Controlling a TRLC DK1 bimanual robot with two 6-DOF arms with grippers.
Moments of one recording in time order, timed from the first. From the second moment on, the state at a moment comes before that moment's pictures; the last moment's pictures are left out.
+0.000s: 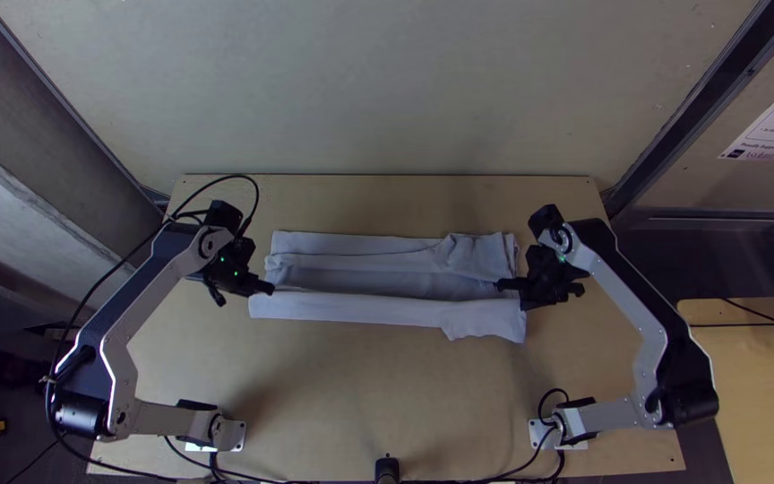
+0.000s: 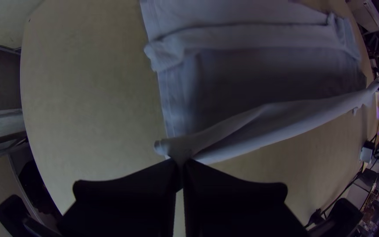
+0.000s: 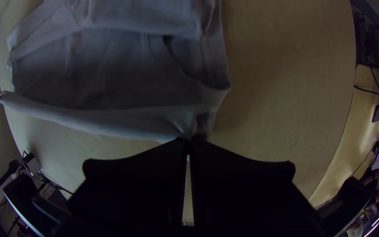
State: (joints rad) left arm -0.12 1.46 1.25 -1.11 -0.02 0.13; right arm 0.21 1.56 1.25 -1.30 -0.09 0.20
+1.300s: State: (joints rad) left arm -0.03 2.03 1.80 -1.04 0.00 0.13; right arm 0.09 2.14 1.83 -1.14 0.04 0.16
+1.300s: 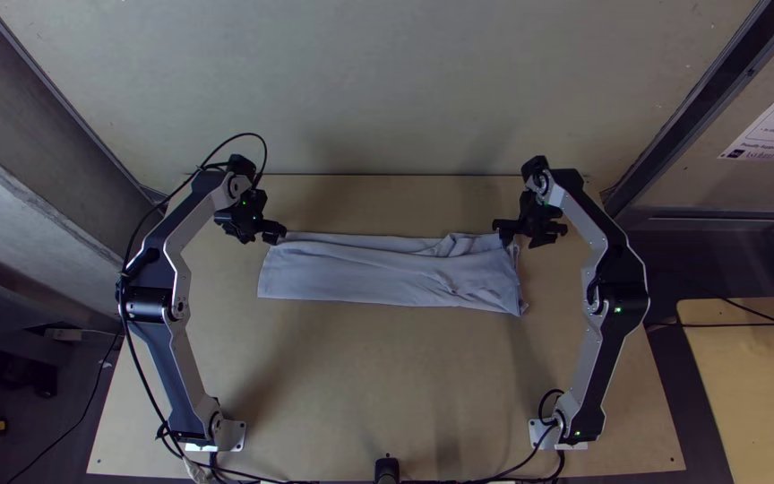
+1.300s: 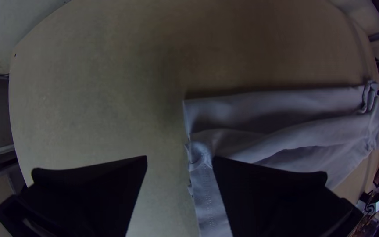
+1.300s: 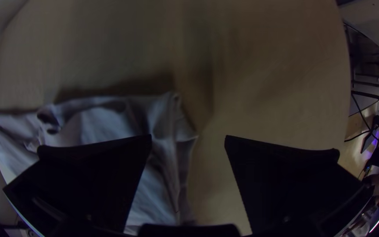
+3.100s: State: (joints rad) left arm 0.21 1.86 1.25 -0.67 0.78 0.12; right arm 0.13 1.61 1.78 -1.19 0.01 0.32
